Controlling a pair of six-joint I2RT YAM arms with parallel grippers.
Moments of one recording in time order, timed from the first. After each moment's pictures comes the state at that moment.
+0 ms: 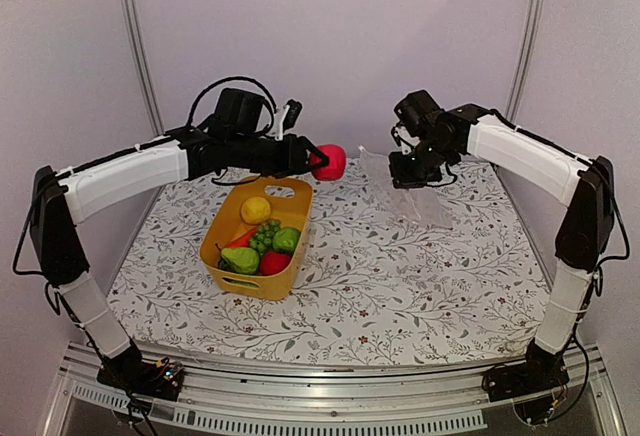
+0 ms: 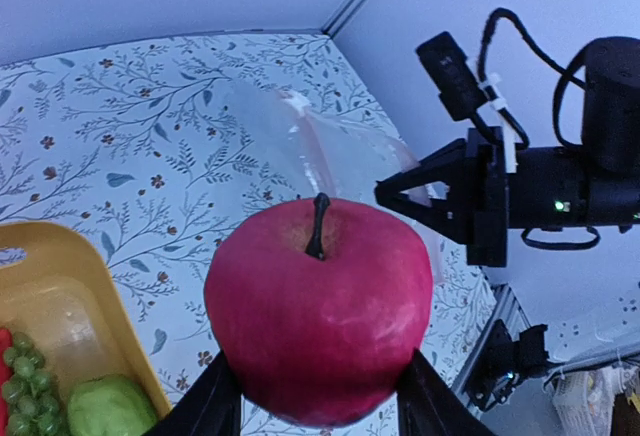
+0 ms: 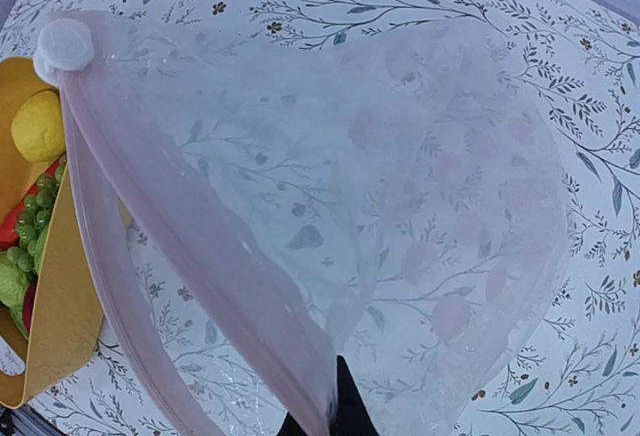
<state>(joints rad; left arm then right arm) -0.65 1.70 1.50 -0.33 0.30 -0.49 0.61 1.85 1.75 -0.92 0.12 0.37</state>
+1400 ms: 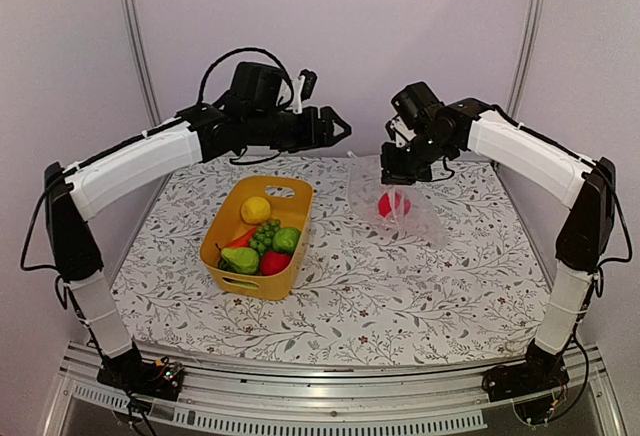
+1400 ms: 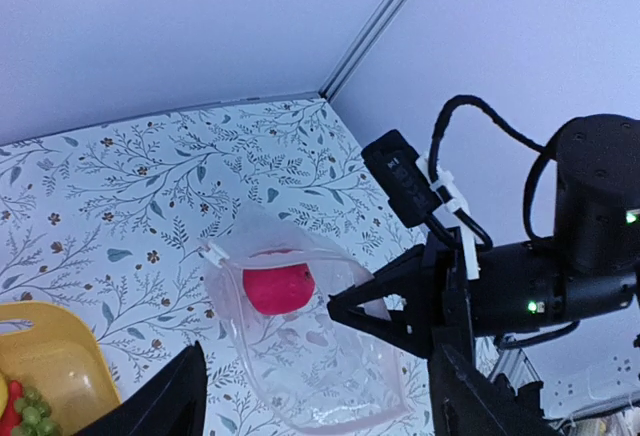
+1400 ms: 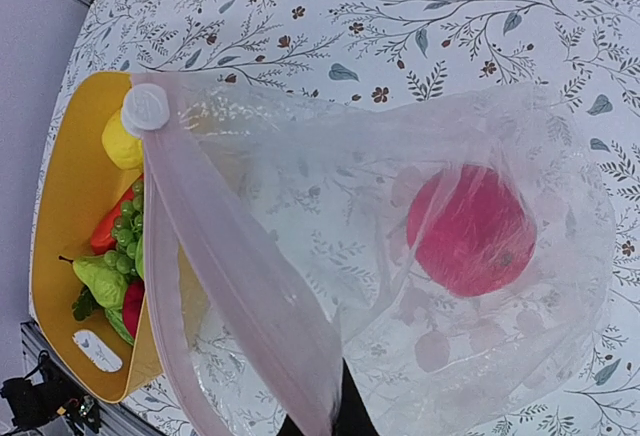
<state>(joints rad) -0.77 1.84 1.78 -0.35 0.15 -0.51 0.64 1.85 1.83 -0.92 -0.03 0.53</state>
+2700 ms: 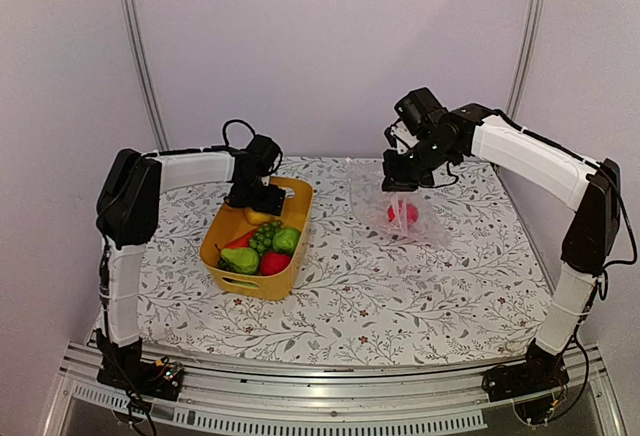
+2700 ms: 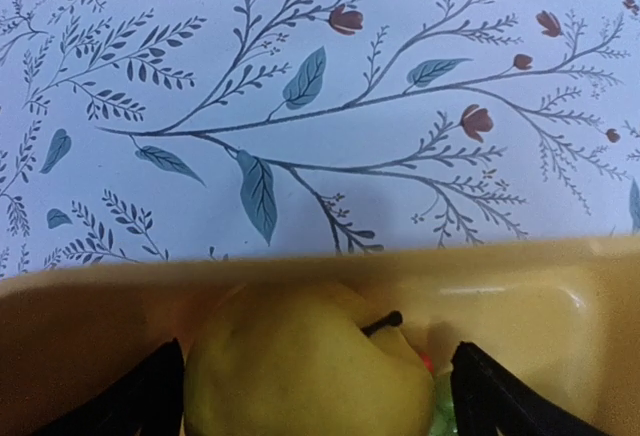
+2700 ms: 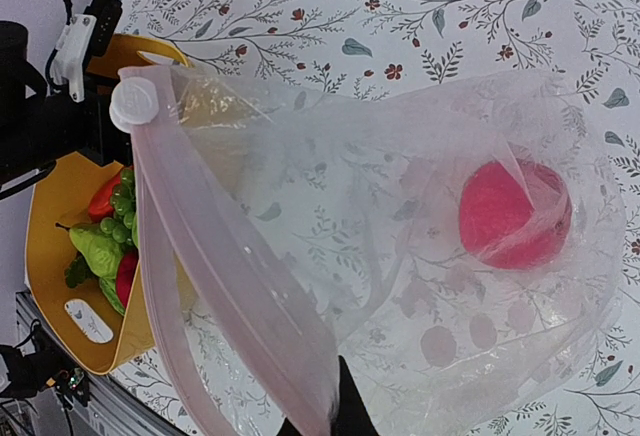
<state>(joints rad) -0.50 2.18 1.70 -0.63 -0.27 -0.27 0.64 1.82 1.75 -0.90 -0.08 0.48</state>
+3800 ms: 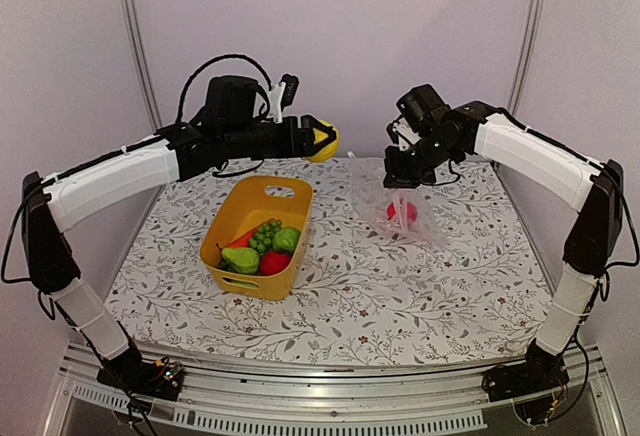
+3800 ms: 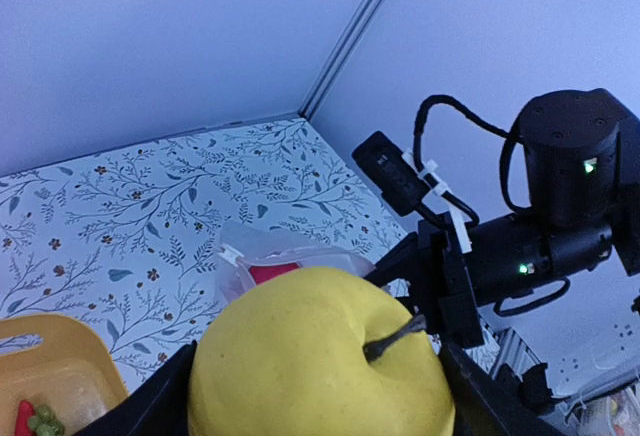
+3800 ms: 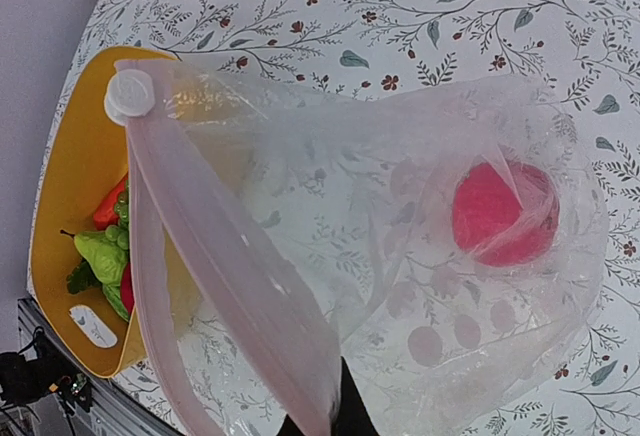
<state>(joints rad) -0.73 1.64 1.51 -0.19 0.17 -0.44 0.64 1.81 1.76 -0.90 -0.07 0.48</state>
